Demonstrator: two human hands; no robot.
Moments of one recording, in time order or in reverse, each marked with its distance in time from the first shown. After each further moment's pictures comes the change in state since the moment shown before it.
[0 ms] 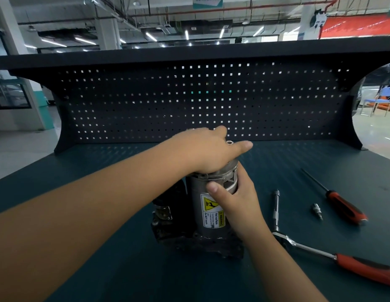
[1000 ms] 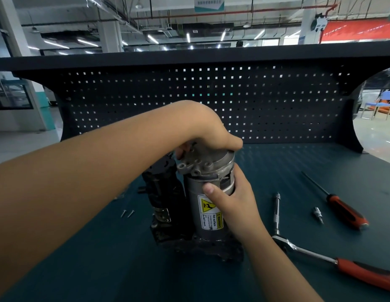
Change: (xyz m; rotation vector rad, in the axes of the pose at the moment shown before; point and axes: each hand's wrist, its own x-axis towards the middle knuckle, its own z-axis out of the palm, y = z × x) left_hand 0.009 0.009 -0.046 0.091 -0.217 -0.216; right_hand 0.002 -0.003 0.004 -0.038 -0.013 0.027
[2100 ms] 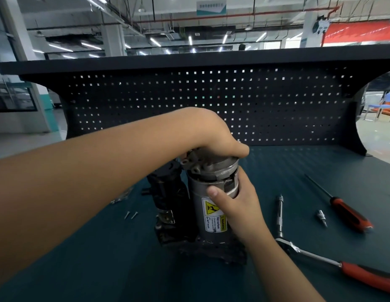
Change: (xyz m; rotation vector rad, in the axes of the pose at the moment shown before) left_hand -0.006 0.001 0.001 0.095 0.057 0.071; right_hand -0.002 -0.003 0.000 -0.002 0.004 0.009
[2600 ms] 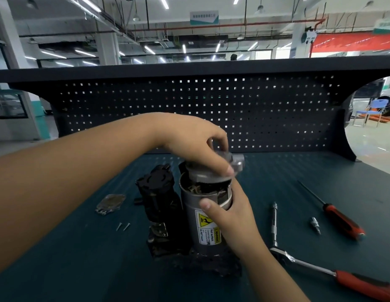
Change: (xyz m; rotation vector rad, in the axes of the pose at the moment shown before) left_hand 0.008 -0.042 -0.004 -0.226 0.014 0.477; right_hand -0.001 -0.001 -0.002 0.007 -0.015 0.005
